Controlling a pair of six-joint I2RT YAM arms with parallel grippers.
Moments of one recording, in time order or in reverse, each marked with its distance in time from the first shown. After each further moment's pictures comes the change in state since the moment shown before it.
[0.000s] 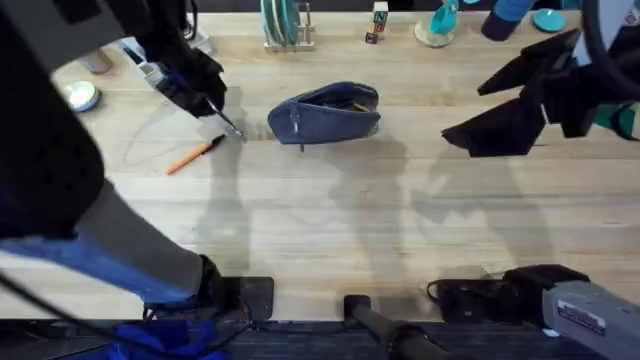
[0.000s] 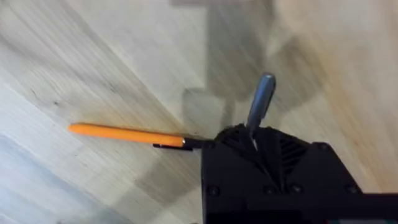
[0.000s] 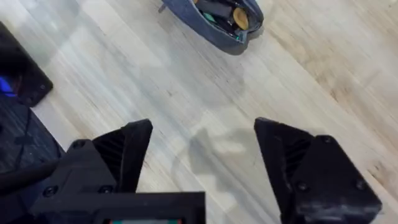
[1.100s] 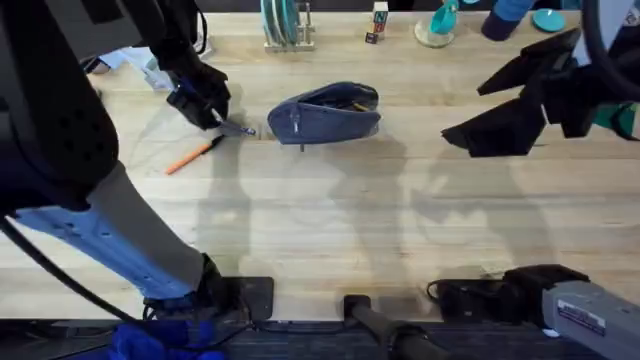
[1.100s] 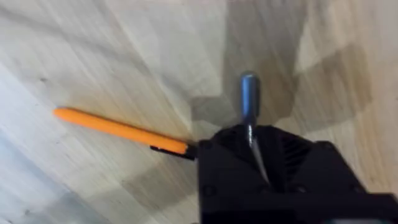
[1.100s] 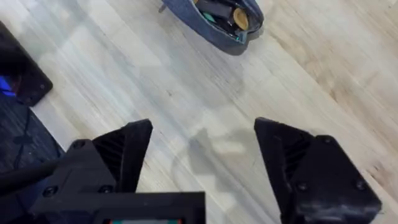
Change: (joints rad) left arm -0.002 0.098 0.000 0.001 -0.011 -0.163; right arm 0.000 0.000 0.000 0.000 0.000 0.000
